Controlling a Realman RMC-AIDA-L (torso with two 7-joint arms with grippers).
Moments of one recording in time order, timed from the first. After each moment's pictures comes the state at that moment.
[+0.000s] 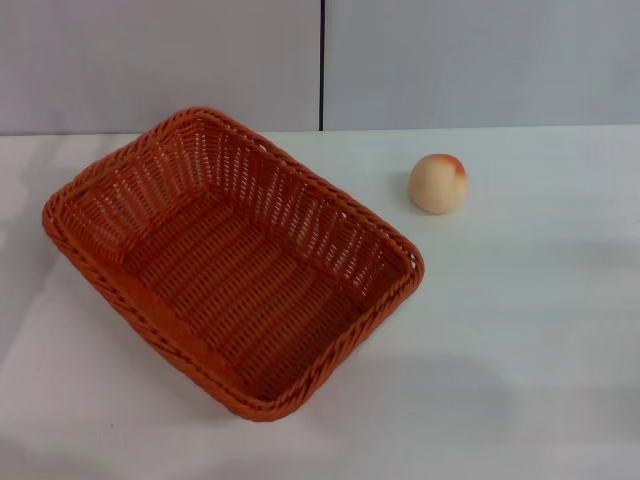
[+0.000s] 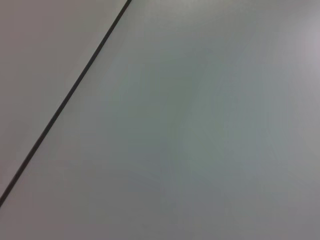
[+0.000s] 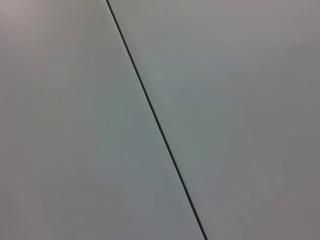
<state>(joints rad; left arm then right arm) -0.43 -2.06 0.33 0.10 1.11 1.69 -0.82 0.31 2.08 -0.82 0.04 -0.41 -1.72 0.58</state>
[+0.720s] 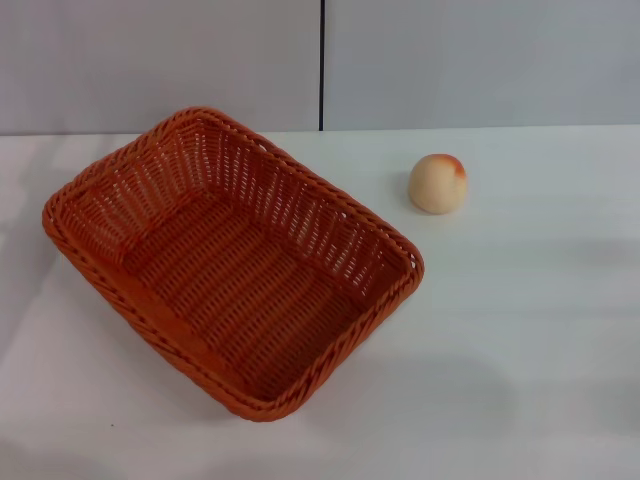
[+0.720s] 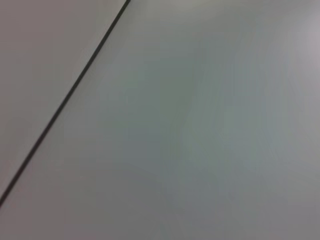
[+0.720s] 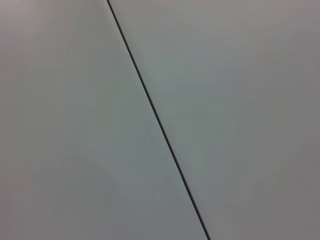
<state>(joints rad) -0.42 -2.06 0.33 0.10 1.11 1.69 -0.82 0.31 2.08 -0.83 0.04 -0.42 -1.69 0.58</state>
